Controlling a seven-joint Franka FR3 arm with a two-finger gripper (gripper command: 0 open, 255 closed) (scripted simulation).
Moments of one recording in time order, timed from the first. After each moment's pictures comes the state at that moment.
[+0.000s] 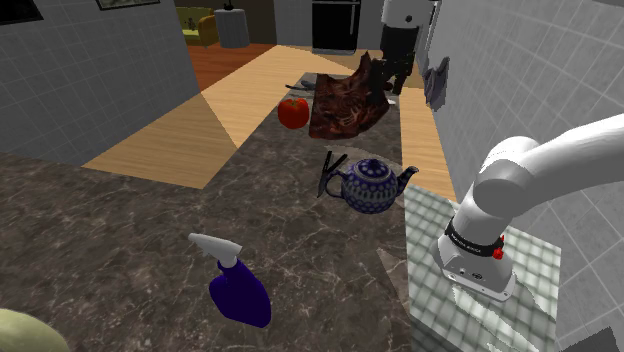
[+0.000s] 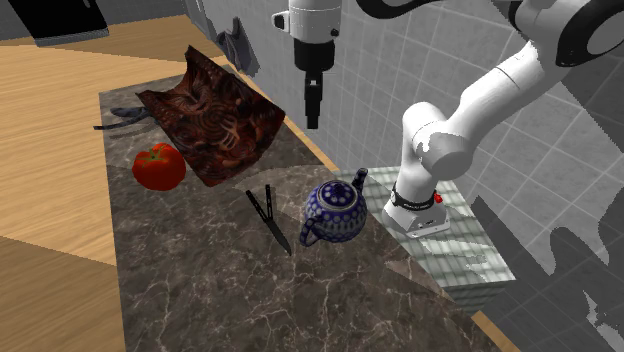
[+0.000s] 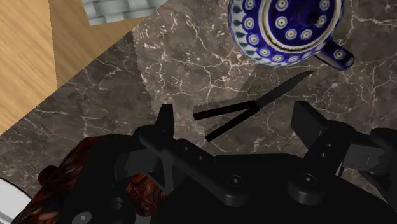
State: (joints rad) arm -0.02 -0.77 0.05 -2.34 0.04 1.59 0.15
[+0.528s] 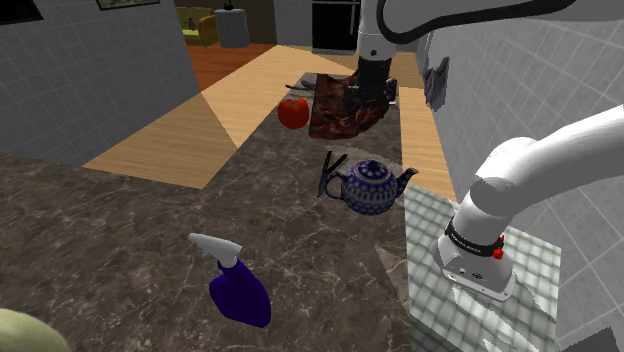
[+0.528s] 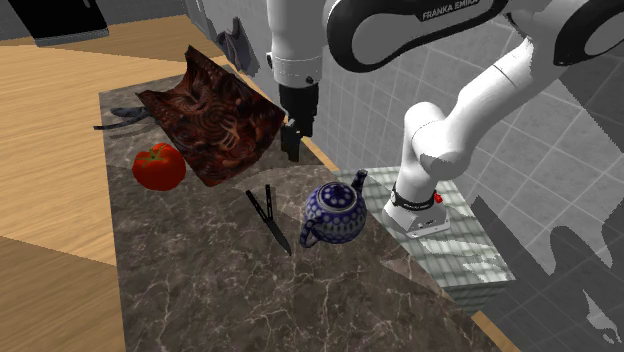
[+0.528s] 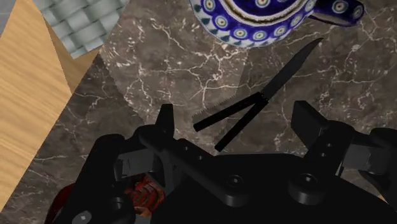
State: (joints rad) arm -0.08 -0.68 0.18 -2.43 0.11 1.76 0.45
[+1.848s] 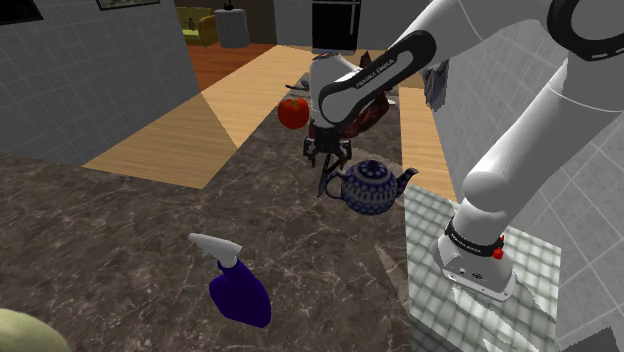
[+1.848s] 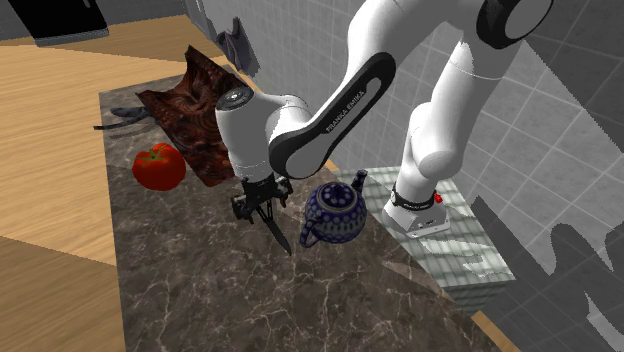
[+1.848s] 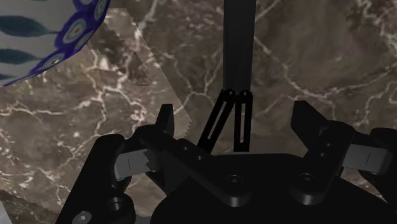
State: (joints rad) arm -0.26 -0.15 0.46 -2.45 0.07 2.26 1.25
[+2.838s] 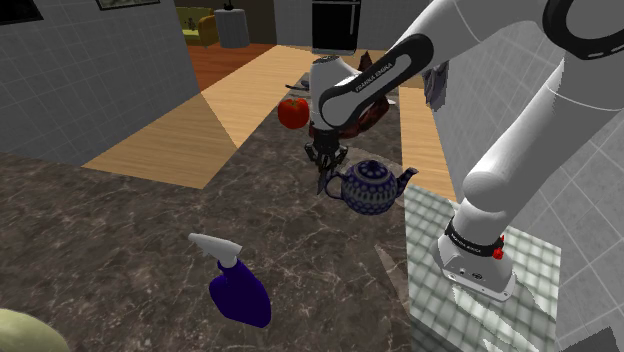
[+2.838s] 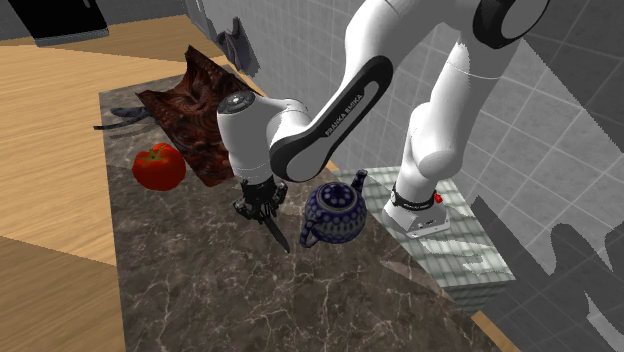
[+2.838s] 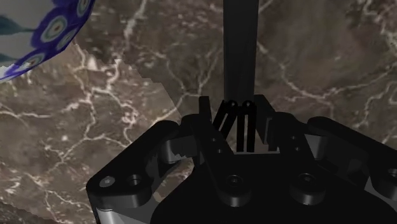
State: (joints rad) arm -0.27 -0.13 0.46 -2.46 0.06 2.30 1.26
